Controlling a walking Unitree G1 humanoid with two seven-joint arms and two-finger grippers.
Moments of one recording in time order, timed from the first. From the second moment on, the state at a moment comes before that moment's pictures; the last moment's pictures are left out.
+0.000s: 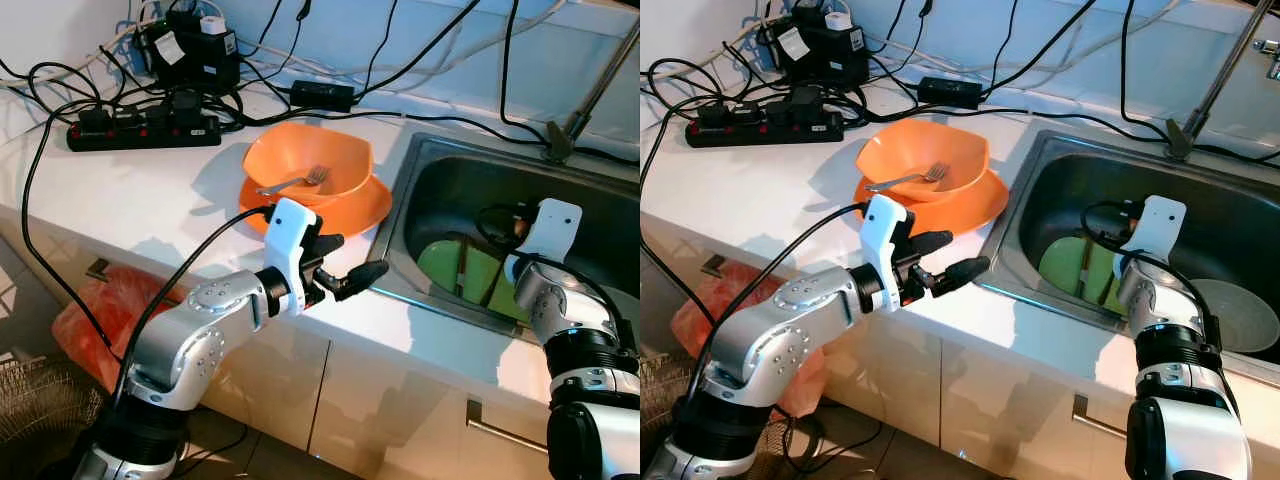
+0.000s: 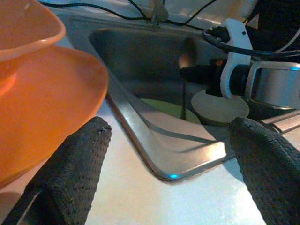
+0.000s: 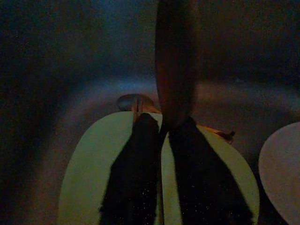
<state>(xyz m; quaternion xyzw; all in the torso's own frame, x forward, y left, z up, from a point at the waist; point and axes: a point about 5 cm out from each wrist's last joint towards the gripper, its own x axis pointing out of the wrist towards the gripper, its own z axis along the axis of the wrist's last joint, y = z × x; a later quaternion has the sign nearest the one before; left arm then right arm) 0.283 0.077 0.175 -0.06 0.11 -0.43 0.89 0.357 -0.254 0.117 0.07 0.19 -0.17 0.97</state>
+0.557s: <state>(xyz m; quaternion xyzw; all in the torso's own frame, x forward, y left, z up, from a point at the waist) 0.289 0.081 0.181 -0.02 0.07 -0.40 0.91 0.361 -0.248 0.126 0.06 0.16 -0.15 0.97</state>
